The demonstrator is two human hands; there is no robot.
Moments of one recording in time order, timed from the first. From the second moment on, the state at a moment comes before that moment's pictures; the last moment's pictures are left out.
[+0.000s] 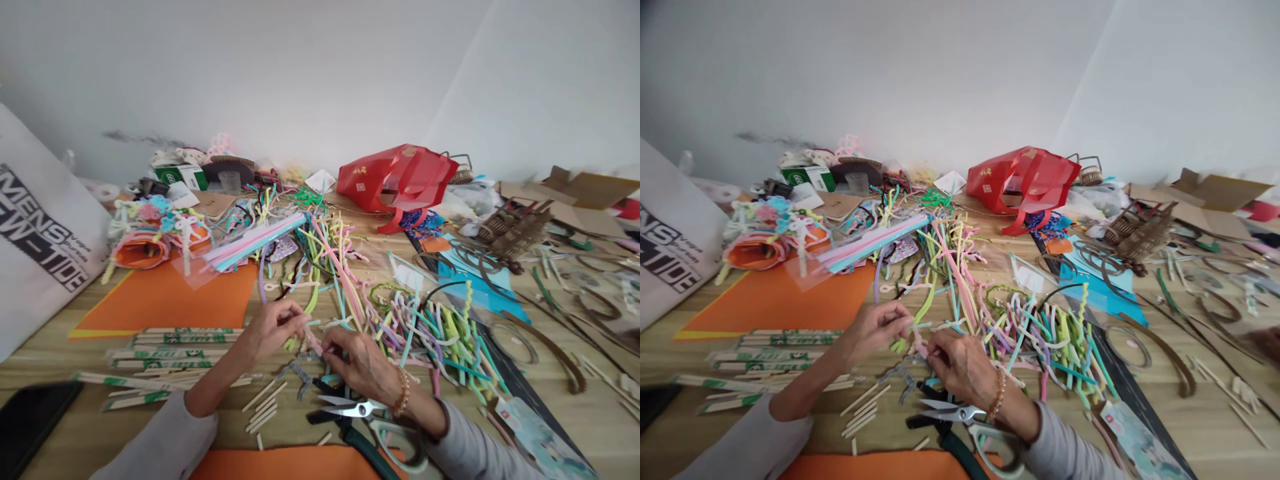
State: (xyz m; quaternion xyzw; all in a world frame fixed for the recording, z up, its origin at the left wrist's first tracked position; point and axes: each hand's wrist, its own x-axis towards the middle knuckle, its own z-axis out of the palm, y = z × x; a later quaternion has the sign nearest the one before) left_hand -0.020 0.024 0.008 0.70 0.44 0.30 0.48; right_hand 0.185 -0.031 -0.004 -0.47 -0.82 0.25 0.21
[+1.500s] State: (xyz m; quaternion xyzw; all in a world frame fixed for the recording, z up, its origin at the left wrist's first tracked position) left_hand -0.063 0.058 0.000 0.65 0.52 0.42 0.35; right_hand 0.192 -0.025 -0.023 -0.43 -0.84 0.19 0.27
